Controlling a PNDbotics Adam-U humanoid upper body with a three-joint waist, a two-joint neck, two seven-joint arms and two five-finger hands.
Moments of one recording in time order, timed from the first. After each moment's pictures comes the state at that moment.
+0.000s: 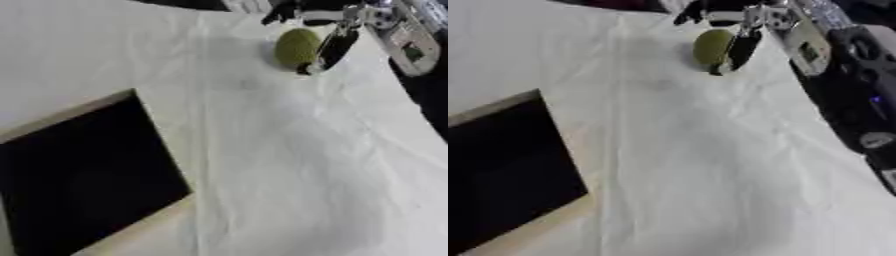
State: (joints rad) left arm -0.24 0.46 0.35 -1.99 0.06 -0.22 0.55; right arm -1.06 -0.78 0.25 -1.33 0.77 -0.30 0.71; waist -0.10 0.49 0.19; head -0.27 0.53
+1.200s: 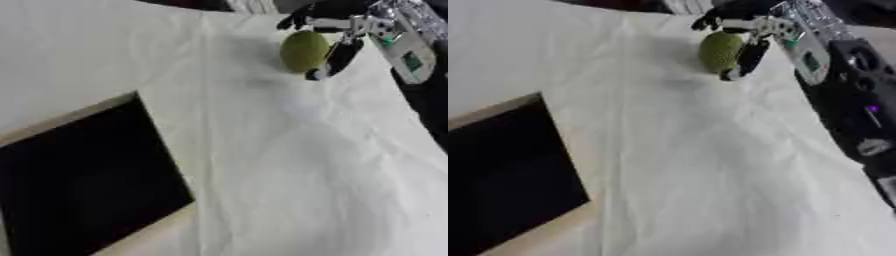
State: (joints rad) left arm -0.24 0.45 0.35 -1.99 0.06 -0.21 0.54; right arm -1.07 -0.75 0.19 -1.19 0.84 -0.26 0.67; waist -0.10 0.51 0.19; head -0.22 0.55
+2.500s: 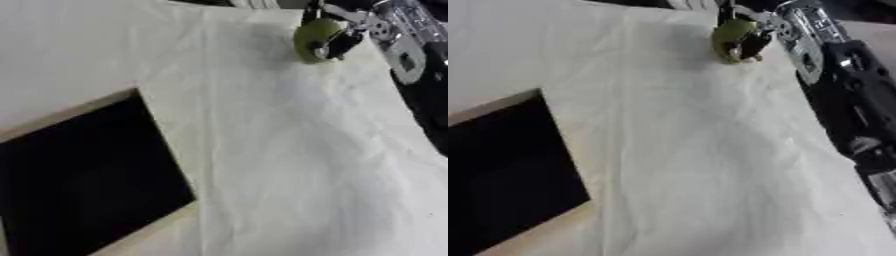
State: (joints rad) left arm -0.25 0.43 0.34 -1.99 0.05 -0.20 0.53; right arm -1.07 -0.73 0.16 -1.14 1.03 -0.16 0.41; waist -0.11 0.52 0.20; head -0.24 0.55
